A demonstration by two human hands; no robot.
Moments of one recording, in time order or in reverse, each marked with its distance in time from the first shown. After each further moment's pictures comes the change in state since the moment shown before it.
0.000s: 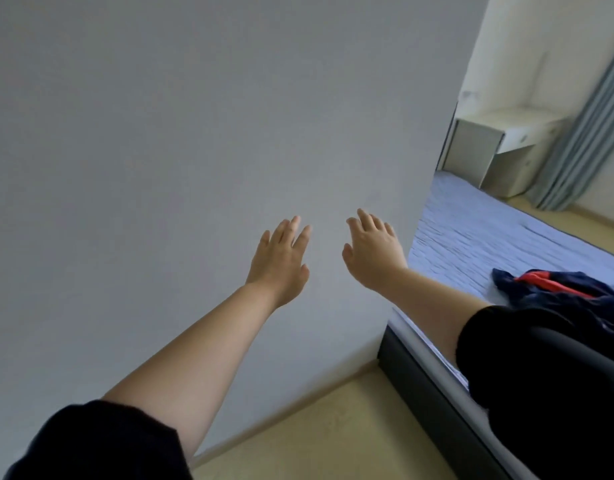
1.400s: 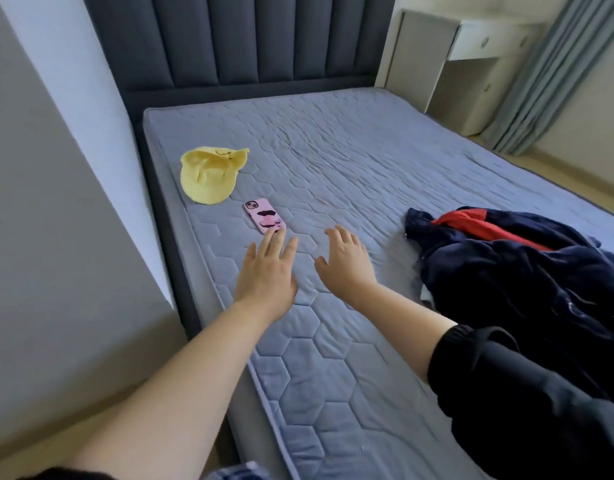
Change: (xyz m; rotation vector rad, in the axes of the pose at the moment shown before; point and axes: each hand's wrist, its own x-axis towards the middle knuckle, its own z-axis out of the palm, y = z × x) left_hand 0.311 0.498 0.612 -0.062 -0.156 -0.034; right_hand 0.004 0.675 0.502 0.228 -0.144 0.176
